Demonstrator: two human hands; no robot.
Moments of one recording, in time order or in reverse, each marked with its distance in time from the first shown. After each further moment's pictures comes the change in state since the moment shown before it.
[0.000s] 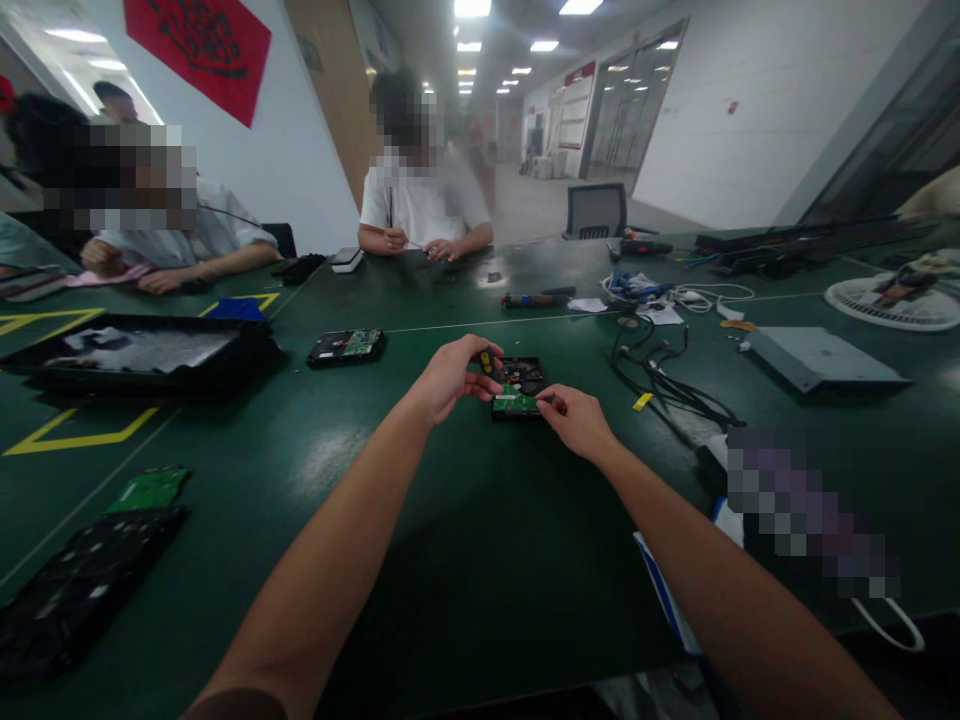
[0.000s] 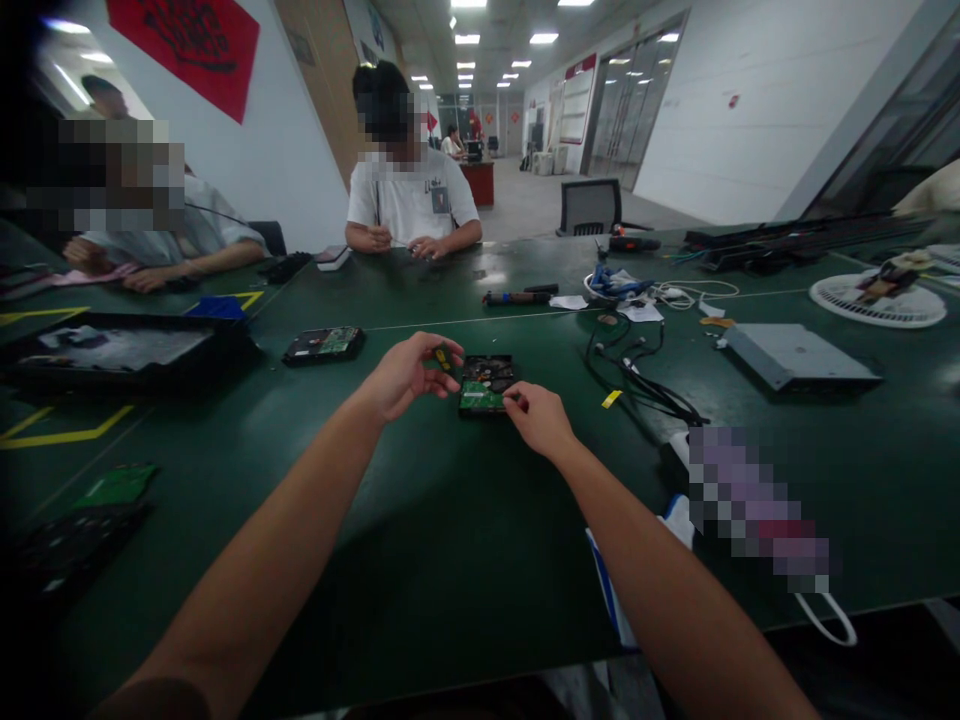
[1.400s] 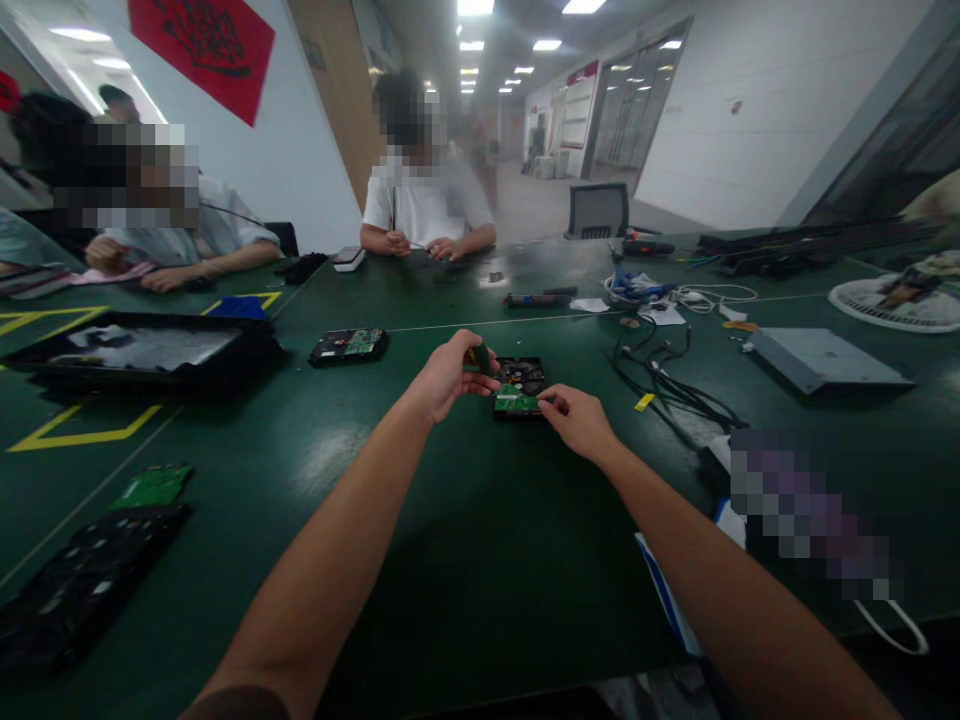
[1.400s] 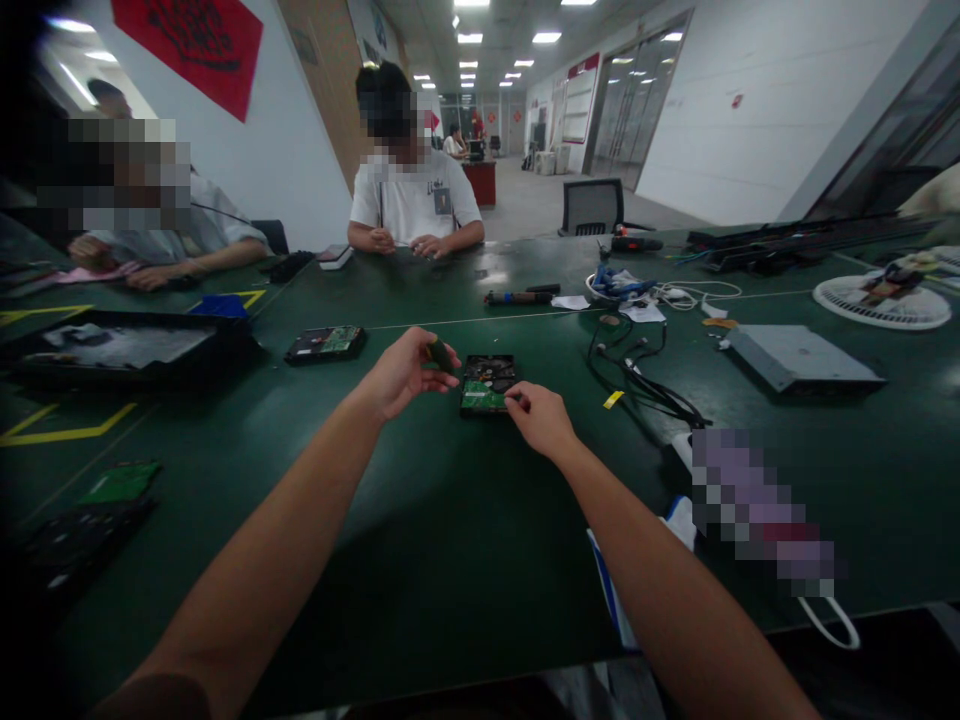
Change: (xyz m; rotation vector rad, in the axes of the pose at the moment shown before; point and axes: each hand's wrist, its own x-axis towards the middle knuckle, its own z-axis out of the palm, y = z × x) left_hand 0.001 0.000 -0.003 -0.032 0.081 -0.049; right_hand 0.000 0.000 0.000 -0.001 0.001 -0.010
